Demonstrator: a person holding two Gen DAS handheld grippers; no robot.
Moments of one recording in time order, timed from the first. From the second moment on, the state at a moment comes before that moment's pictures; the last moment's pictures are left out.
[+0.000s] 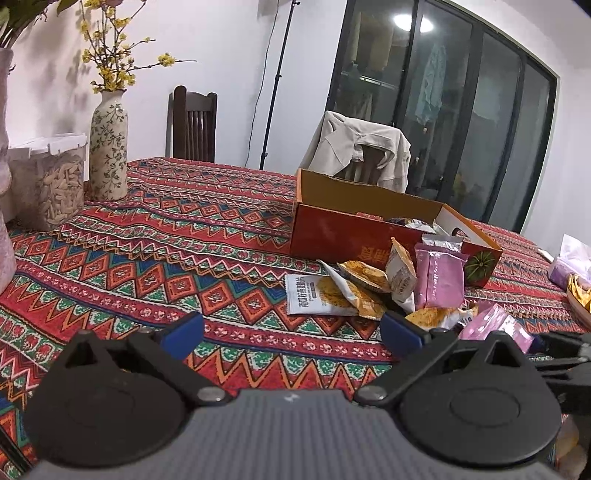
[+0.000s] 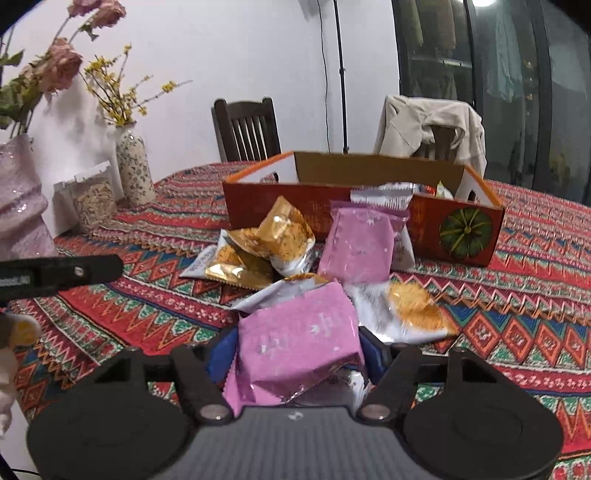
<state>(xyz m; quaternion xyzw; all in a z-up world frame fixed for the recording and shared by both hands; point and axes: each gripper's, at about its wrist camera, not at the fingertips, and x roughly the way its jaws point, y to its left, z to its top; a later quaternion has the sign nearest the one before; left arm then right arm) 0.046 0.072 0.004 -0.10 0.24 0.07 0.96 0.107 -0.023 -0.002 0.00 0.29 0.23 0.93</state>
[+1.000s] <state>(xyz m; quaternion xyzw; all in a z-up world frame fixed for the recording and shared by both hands) 0.150 -0.037 -0.018 0.01 0.34 -0.01 0.94 0.160 -0.129 -0.010 0.08 0.28 0.15 0.95</state>
